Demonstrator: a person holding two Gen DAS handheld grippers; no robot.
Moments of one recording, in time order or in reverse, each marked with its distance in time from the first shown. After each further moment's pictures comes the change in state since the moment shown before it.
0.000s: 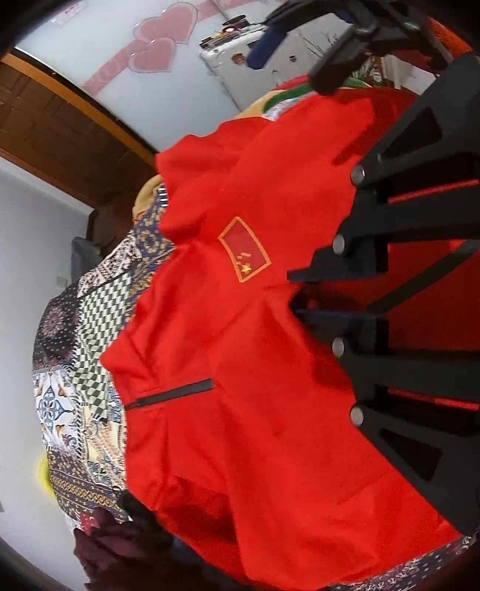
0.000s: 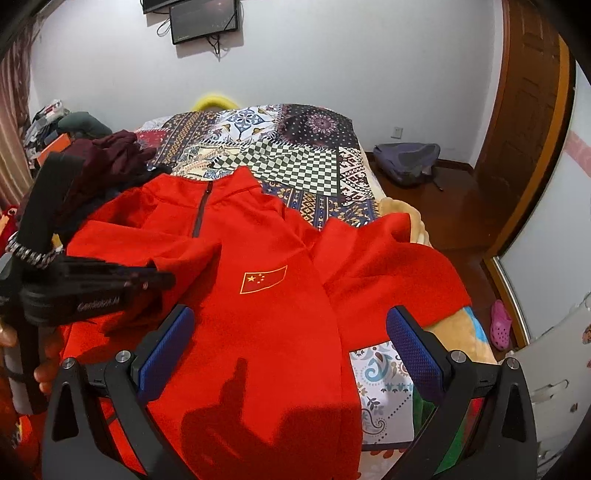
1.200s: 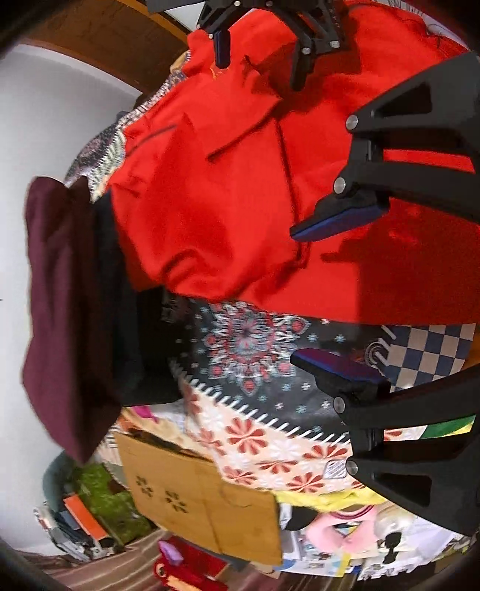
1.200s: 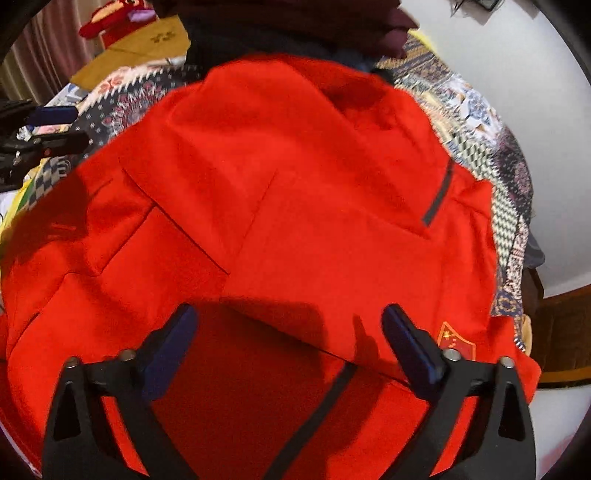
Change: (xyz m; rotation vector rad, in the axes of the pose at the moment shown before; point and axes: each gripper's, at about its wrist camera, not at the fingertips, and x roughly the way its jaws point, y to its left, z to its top) left arm -0.126 0.202 -0.158 -0.273 -0.101 0.382; right arm 0.090 0.199 -0.014 -0.732 0.364 0.183
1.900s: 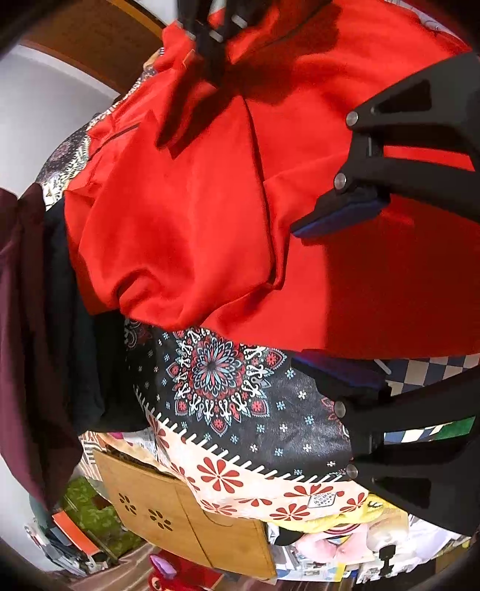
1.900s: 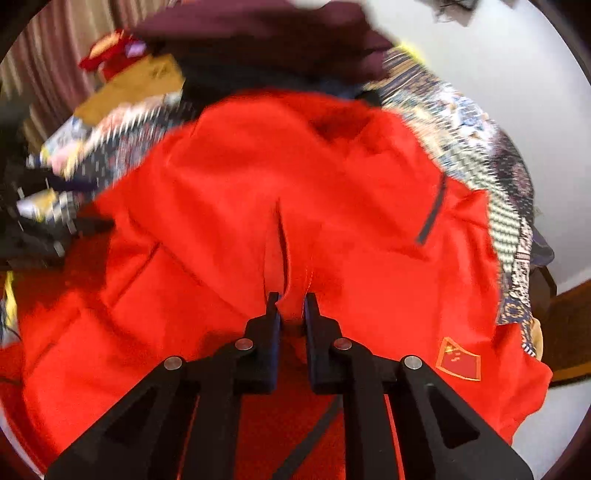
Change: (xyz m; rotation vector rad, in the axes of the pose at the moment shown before) left arm 0.031 -0.022 -0.010 0.037 0.090 -0.005; right arm -0.029 -0.021 0.006 0.089 -0.155 0.039
